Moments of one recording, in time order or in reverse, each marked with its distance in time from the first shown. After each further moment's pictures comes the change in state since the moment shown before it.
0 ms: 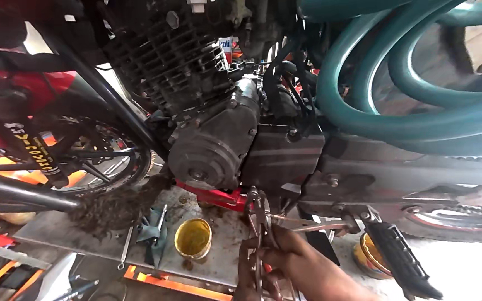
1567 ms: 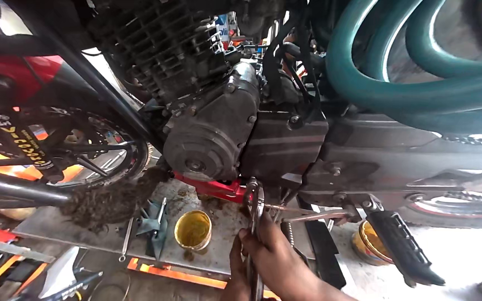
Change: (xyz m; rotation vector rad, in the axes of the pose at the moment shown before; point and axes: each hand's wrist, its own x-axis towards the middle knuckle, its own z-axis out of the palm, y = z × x) left_hand -0.005 0.015 -0.022 0.033 -0.055 -0.142; right_hand 0.025 0.016 0.038 -0.134 0.197 -0.124
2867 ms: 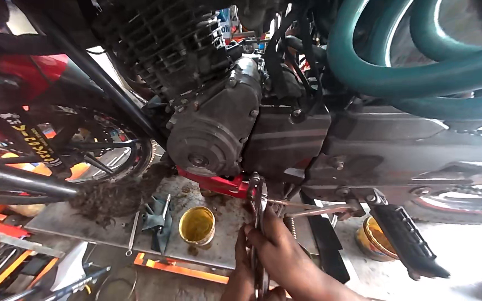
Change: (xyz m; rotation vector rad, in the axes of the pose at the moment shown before) left_hand 0.007 -0.011 -0.001 0.053 -0.022 0.100; right_hand 0.002 0.011 -0.004 -0.043 0.005 -0.088
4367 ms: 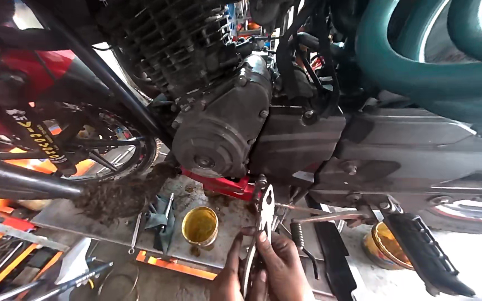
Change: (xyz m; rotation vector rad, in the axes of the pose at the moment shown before) left_hand -0.007 -0.008 -0.003 0.529 0.414 0.111; right_hand -0.011 0.043 0.033 0.677 0.183 -0.072
